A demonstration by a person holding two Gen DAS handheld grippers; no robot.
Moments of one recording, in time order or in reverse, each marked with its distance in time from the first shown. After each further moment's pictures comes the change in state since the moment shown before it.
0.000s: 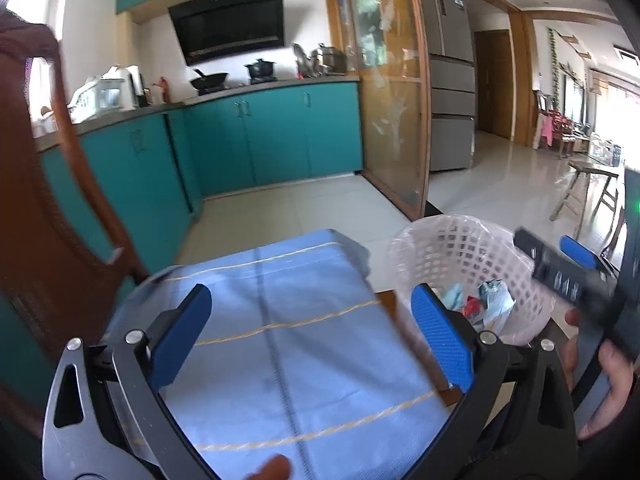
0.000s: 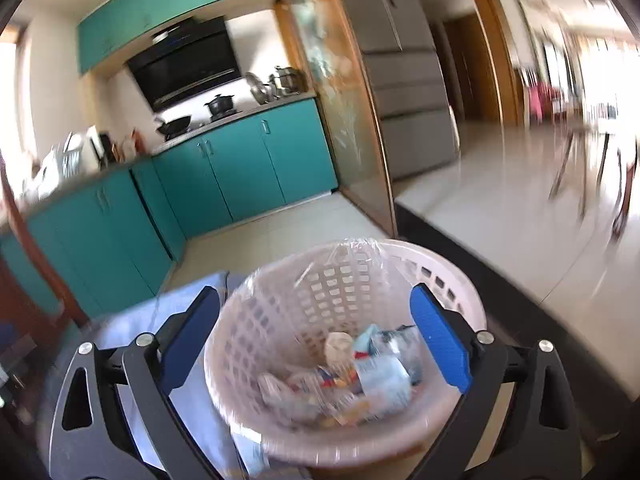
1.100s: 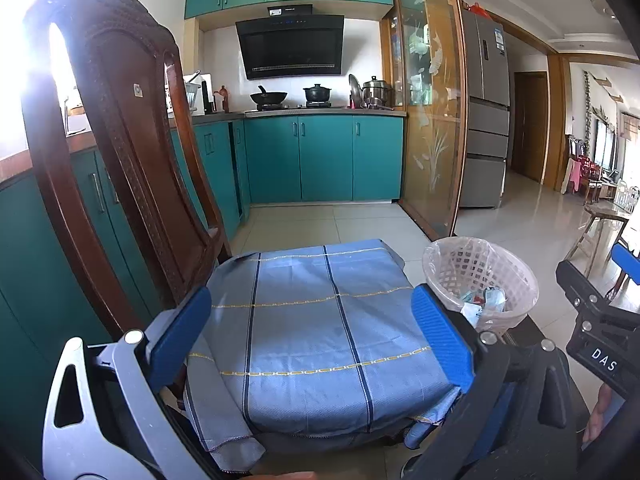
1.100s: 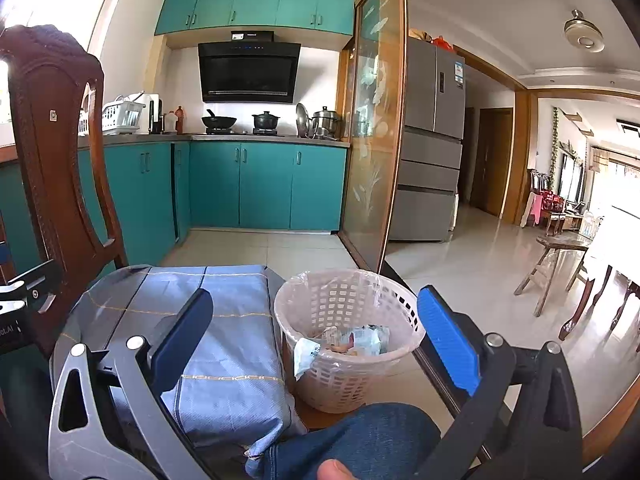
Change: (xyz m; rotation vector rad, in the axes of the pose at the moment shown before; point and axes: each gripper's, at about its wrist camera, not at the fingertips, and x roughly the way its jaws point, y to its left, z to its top) left arm -0.153 0.071 -0.038 -0.126 -0.082 0.106; right arm -0.183 0.084 -0.014 -0.262 -0.124 -0.029
